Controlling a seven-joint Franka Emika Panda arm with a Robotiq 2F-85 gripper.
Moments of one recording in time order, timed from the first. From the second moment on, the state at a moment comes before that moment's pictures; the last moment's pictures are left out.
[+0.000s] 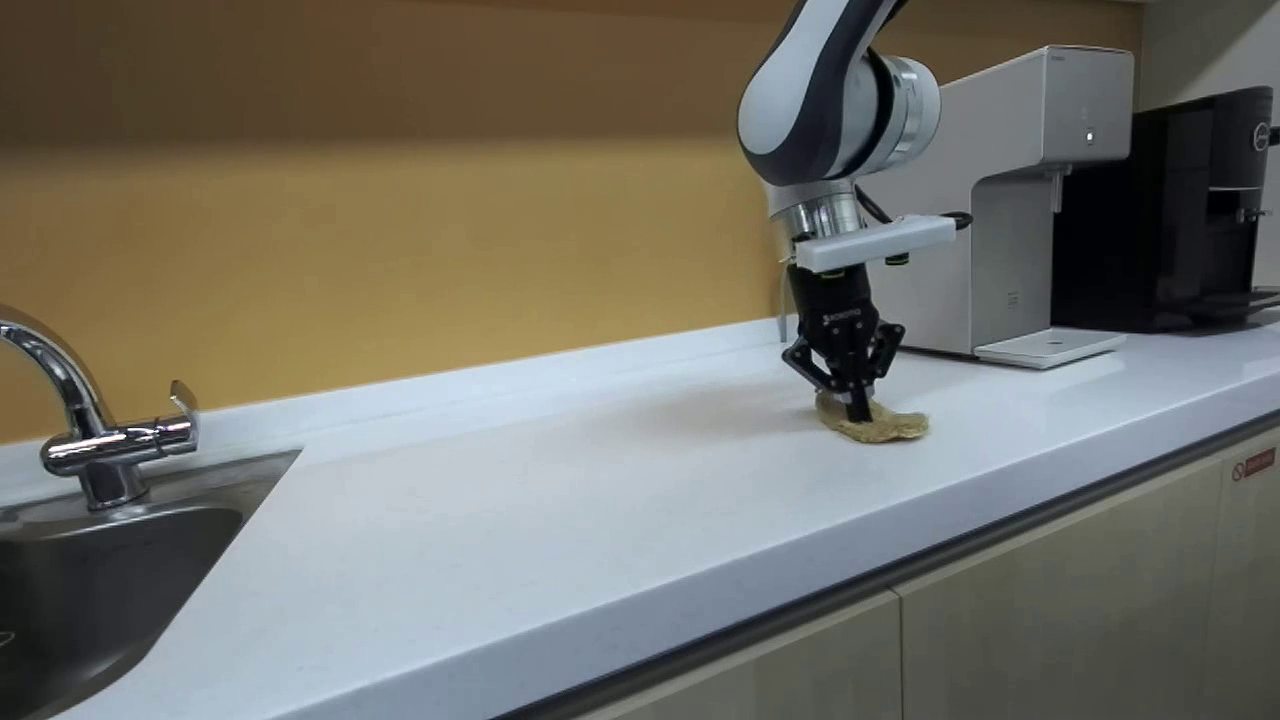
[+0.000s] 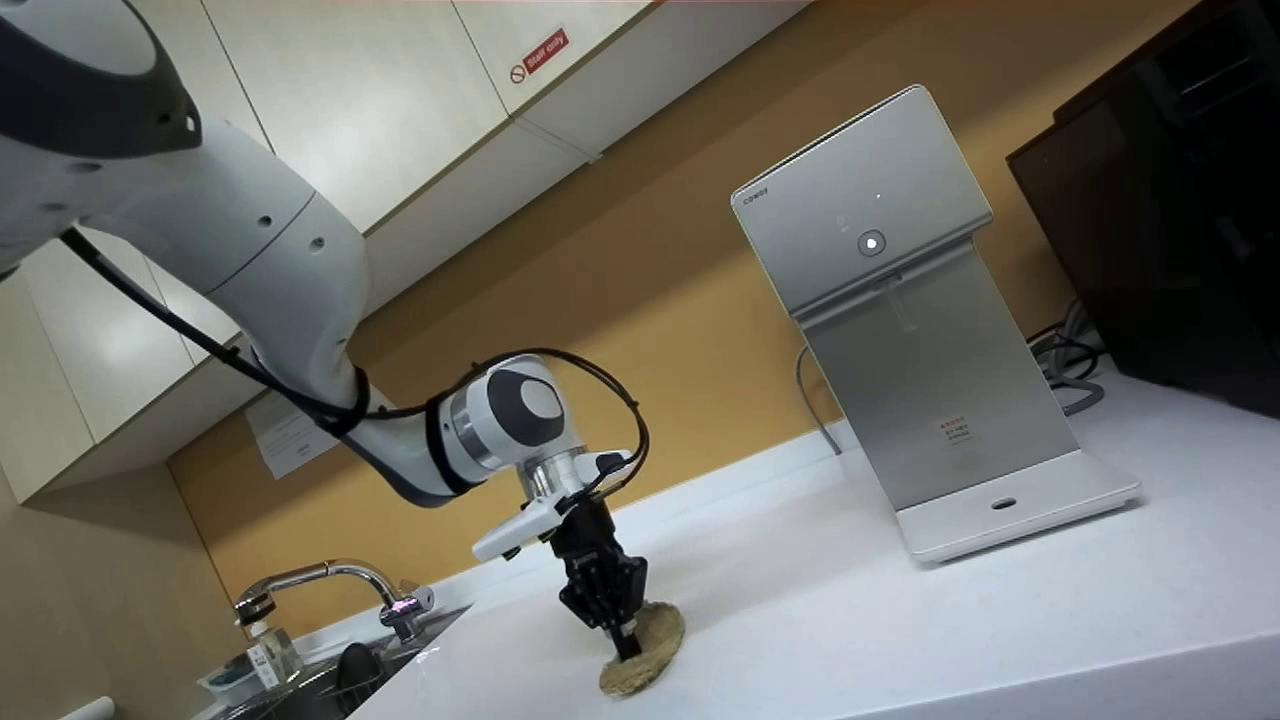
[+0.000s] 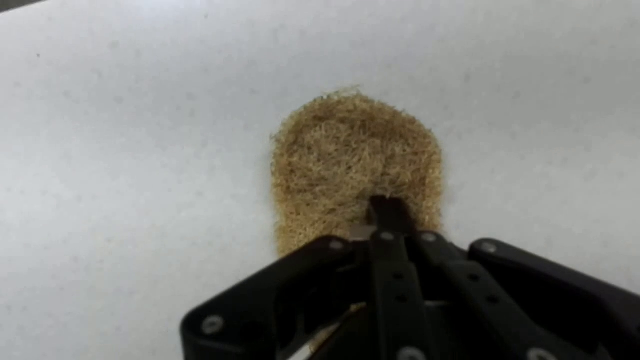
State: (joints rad) arm 0.14 0.29 -0.03 -2.09 -0.02 2.20 0.33
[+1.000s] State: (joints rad) arm 0.11 0.19 0.06 -2.17 0.06 2.20 0.19
